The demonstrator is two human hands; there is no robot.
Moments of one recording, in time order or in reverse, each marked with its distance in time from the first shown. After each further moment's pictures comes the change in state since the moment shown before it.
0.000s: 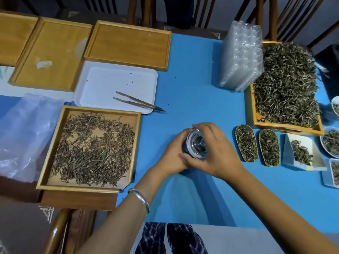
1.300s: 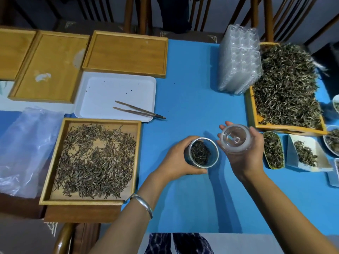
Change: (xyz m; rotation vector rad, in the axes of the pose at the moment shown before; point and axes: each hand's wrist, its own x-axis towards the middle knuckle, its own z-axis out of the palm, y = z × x) left_hand 0.000 0.016 -0.017 0.194 -0.119 0.066; right_hand 0.002 0.051 -0.002 1.489 0.455 0.741
